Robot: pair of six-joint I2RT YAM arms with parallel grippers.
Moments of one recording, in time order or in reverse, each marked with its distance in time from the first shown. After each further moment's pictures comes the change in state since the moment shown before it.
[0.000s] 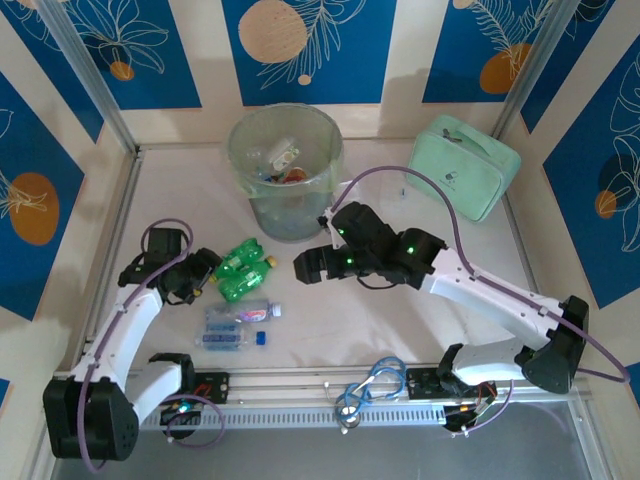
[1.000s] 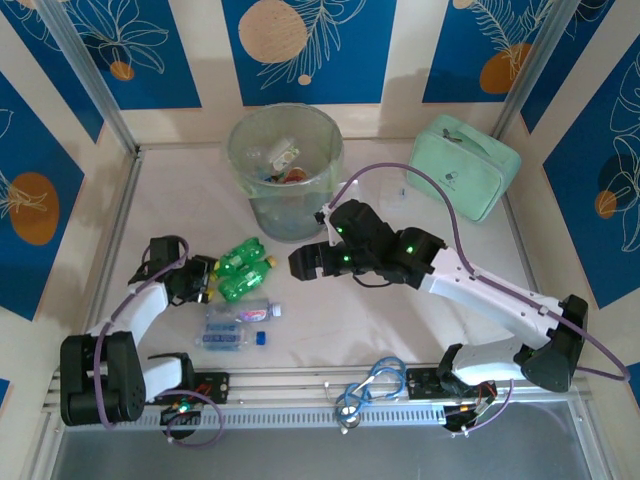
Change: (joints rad) left arm 0.103 0.185 -0.161 0.359 0.150 -0.330; right arm 0.013 0.017 0.029 0.029 0.003 0.019
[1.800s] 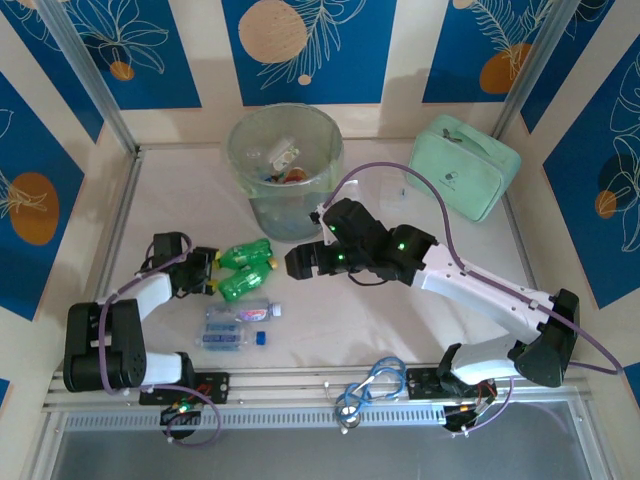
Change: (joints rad) left arm 0.008 0.167 0.007 0.214 0.027 -0.101; right arm 0.001 0.042 0.018 0.000 -0.001 0.000
